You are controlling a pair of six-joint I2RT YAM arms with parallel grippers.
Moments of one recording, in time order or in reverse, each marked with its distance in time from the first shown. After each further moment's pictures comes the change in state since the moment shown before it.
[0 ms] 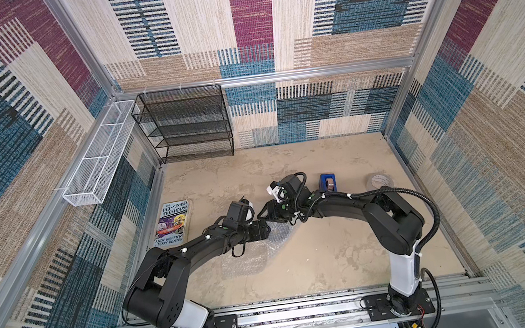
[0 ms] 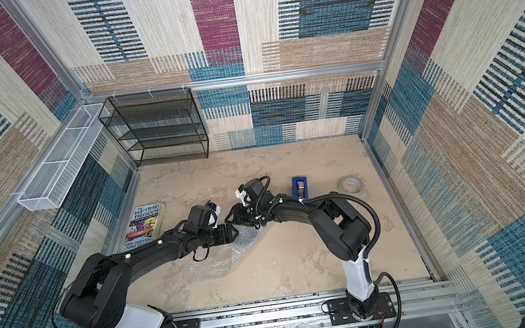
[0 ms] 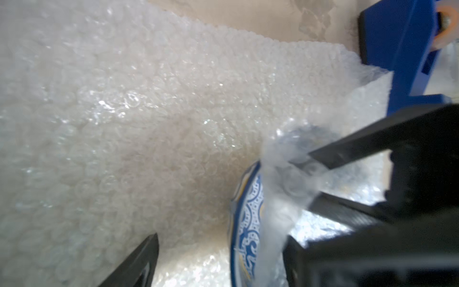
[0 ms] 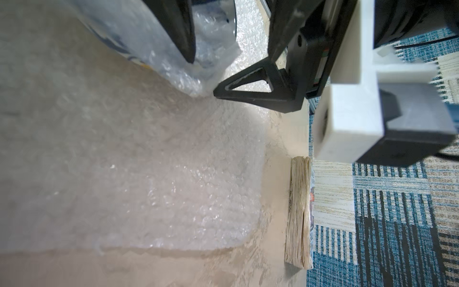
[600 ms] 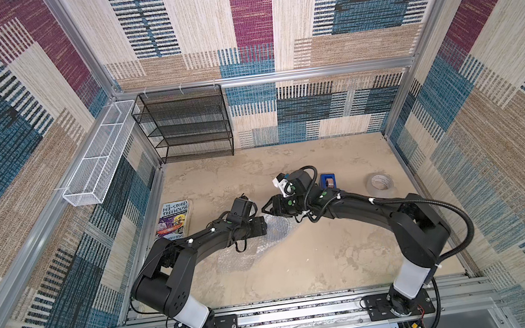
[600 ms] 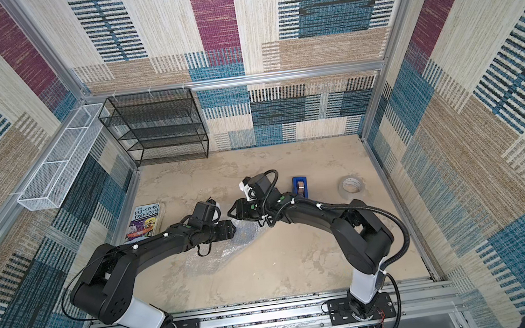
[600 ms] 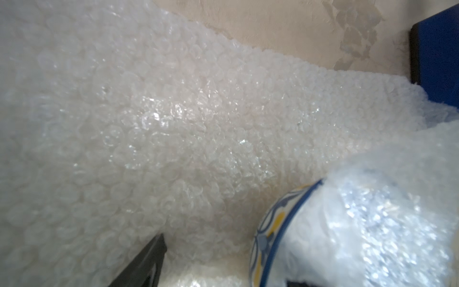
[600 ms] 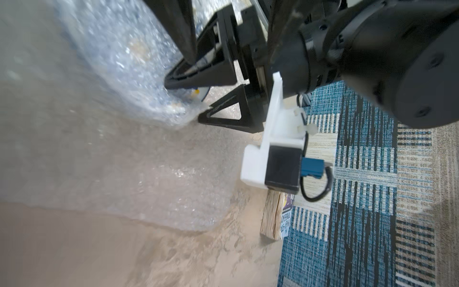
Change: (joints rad) left arm -0.011 0.080 0.074 -0.034 -0.113 -0.016; right arm -0.025 -0.239 -0.101 -0.042 0.132 -0.007
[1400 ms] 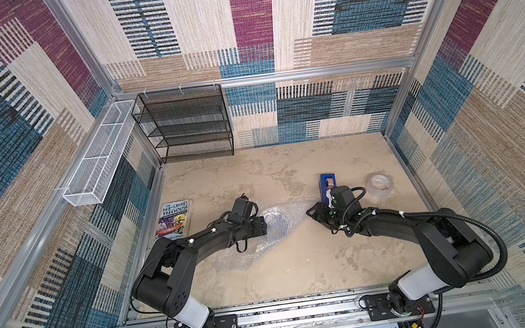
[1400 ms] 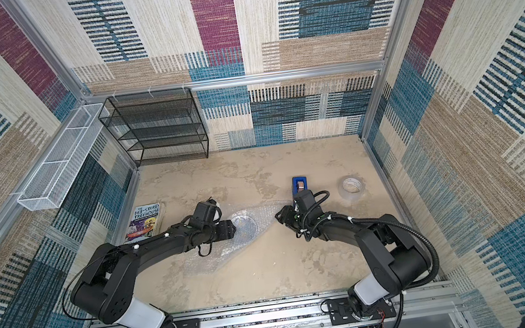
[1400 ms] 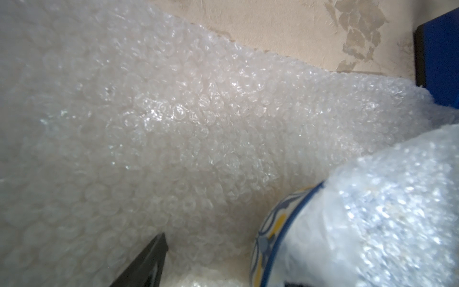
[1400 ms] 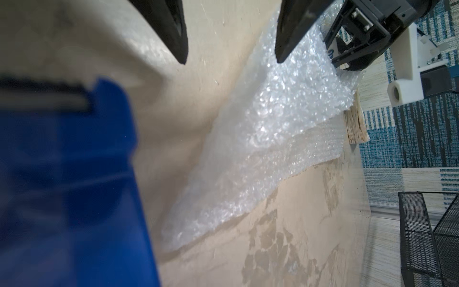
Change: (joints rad) left arm -0.006 0.000 -0.003 0.006 -0.013 -0.007; right arm -0.240 -0.166 -0.484 0.214 0.148 0.188
